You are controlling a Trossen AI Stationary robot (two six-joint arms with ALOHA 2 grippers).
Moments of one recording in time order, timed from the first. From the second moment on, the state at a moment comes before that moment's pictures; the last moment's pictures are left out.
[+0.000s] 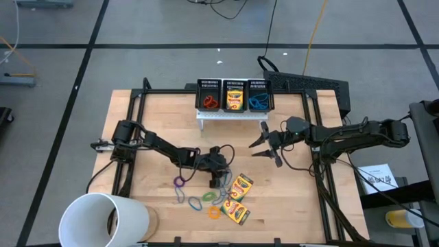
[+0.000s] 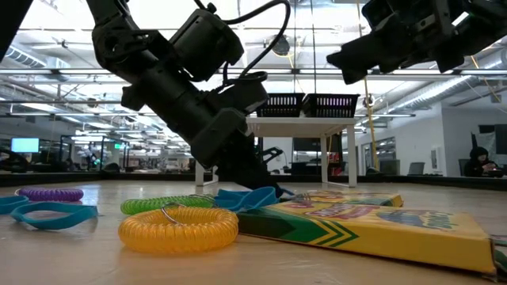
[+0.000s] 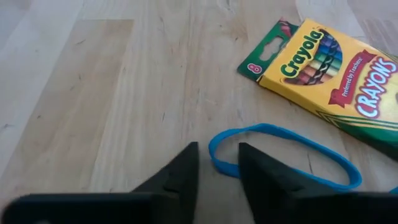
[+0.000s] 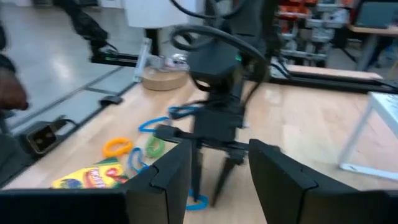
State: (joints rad) left arm -0.15 2.00 0.92 0.37 -0.07 -0.11; right arm -0.14 1.04 0.41 0.45 -0.44 -0.09
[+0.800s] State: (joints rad) left arm -0.14 1.68 0.92 0.39 -0.34 0.25; right arm -0.14 1.04 0.41 0.46 -0.42 -0.06
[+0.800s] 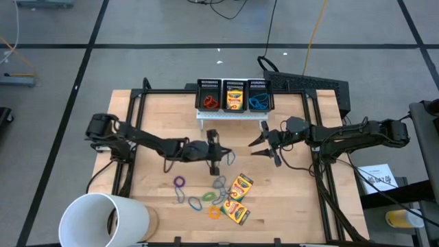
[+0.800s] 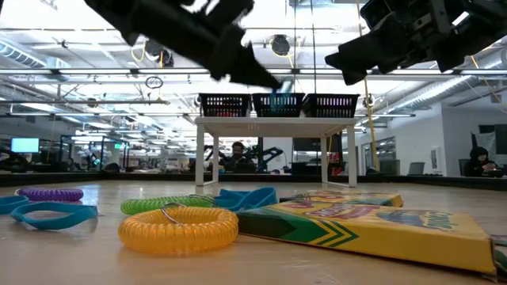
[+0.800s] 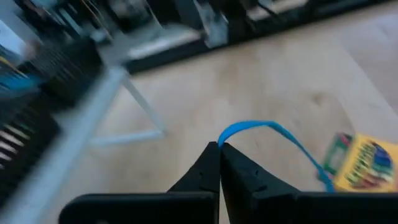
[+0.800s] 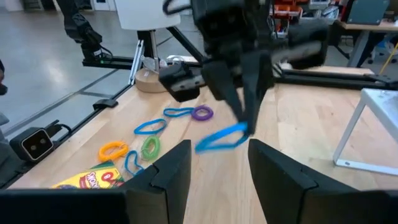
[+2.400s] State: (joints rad) left arm -0.09 1.65 1.01 0.55 -0.29 0.47; right arm -0.02 1.25 0.41 0.96 -0.26 0.11
